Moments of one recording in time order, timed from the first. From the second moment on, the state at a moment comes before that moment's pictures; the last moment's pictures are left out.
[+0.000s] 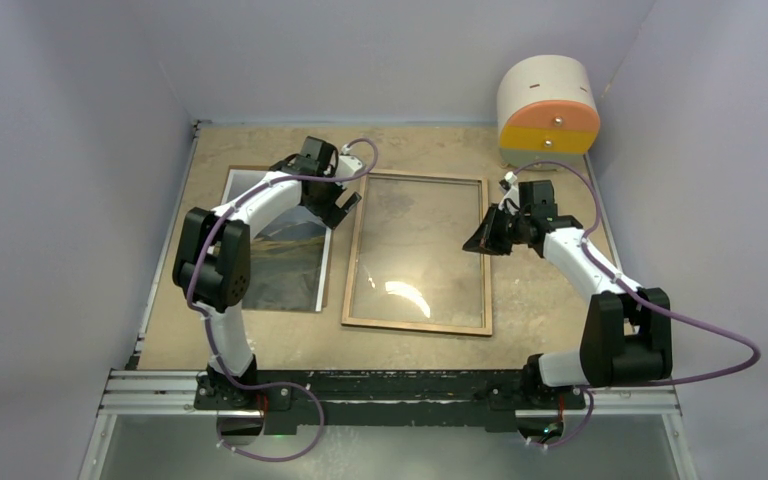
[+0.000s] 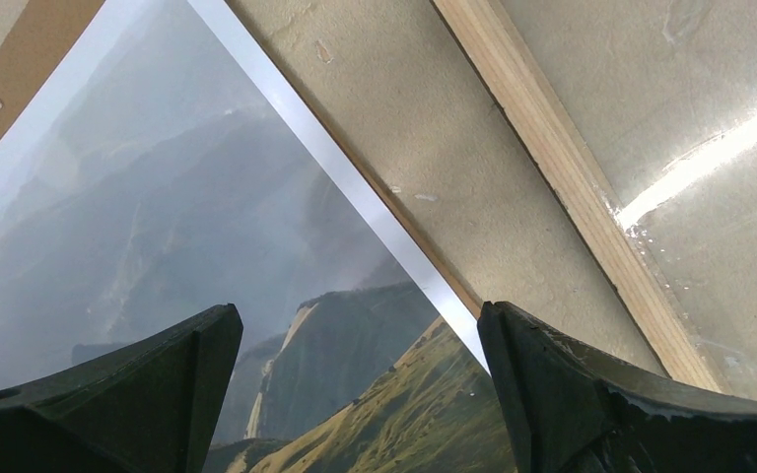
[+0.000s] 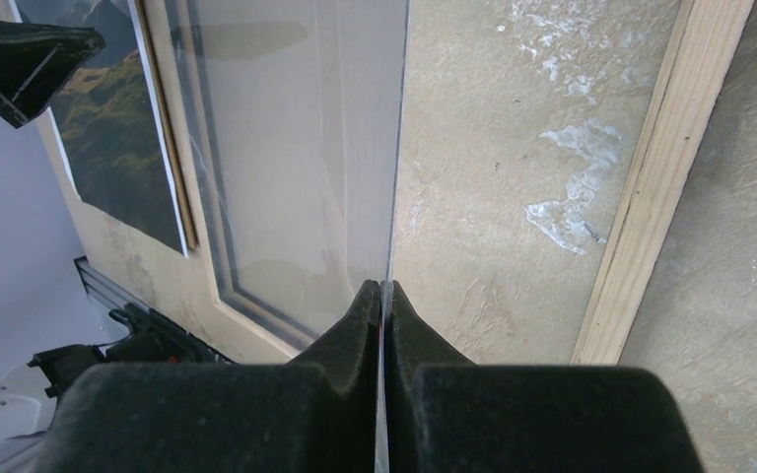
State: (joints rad) left arm -0.36 1.90 1.43 -0.56 0.02 0.38; right arm 0.10 1.39 0.88 -0.45 -0.53 0.46
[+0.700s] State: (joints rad) left arm -0.36 1.90 1.43 -0.55 0.01 0.38; right arm 0.09 1.40 0.85 -0.40 -0.49 0.47
